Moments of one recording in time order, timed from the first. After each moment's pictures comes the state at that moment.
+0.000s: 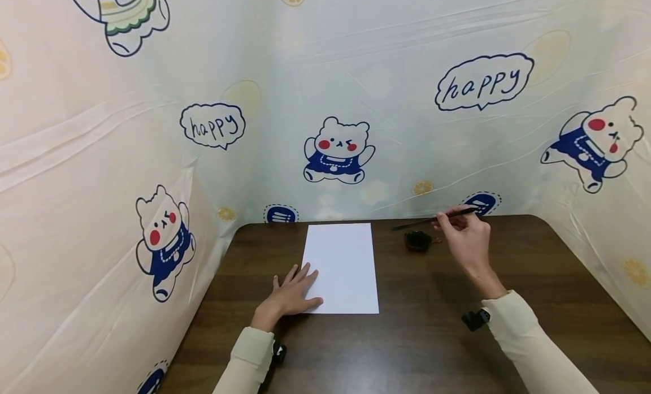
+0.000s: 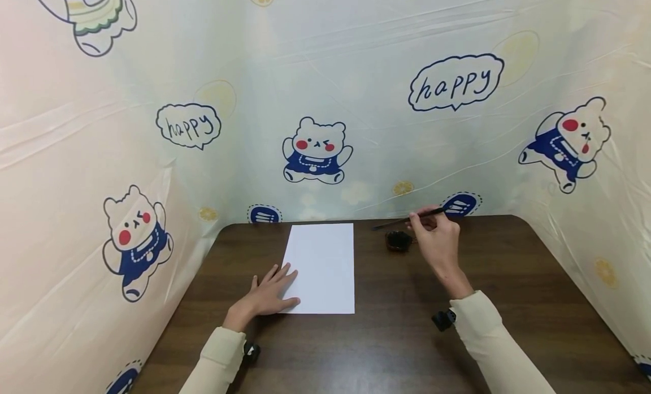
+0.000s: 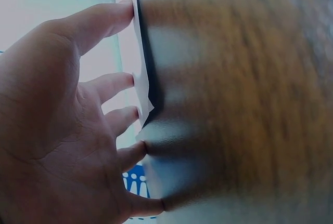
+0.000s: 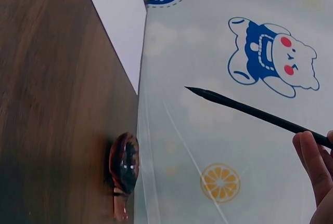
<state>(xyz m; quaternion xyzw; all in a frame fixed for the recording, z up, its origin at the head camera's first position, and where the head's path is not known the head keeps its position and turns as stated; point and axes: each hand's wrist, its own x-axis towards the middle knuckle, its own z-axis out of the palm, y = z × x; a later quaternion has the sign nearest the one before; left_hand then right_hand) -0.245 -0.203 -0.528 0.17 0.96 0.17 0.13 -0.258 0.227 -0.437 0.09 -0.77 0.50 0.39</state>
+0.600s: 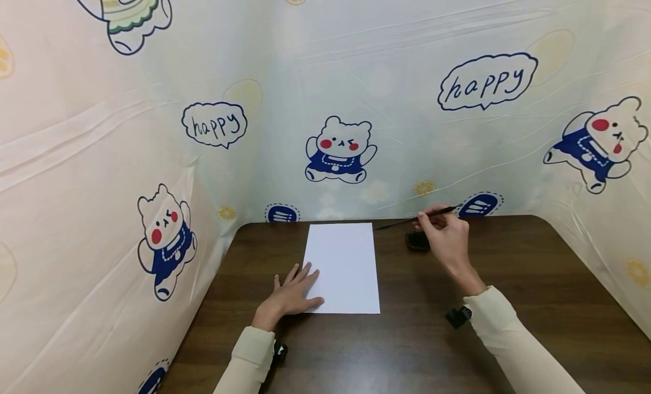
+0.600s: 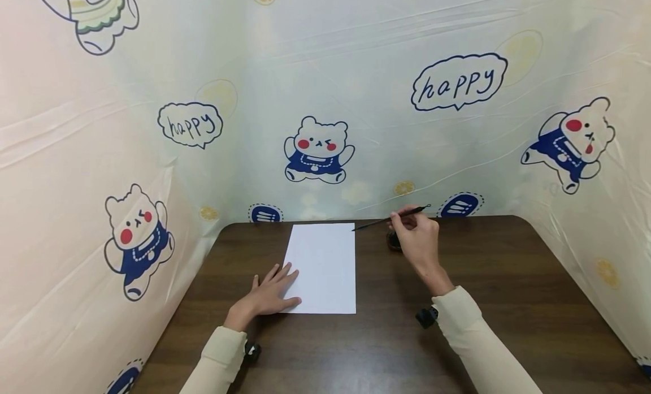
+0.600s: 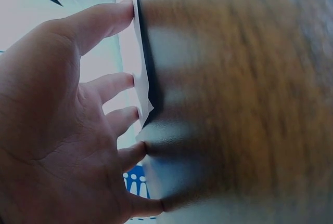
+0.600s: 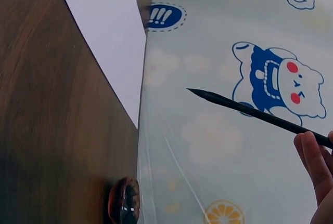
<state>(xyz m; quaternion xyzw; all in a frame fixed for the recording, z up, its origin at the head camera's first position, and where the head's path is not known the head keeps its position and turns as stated) -0.246 -0.204 -0.530 0.17 0.96 0.17 0.13 -0.245 0.175 -0.409 0.11 -0.75 0.55 0.35</state>
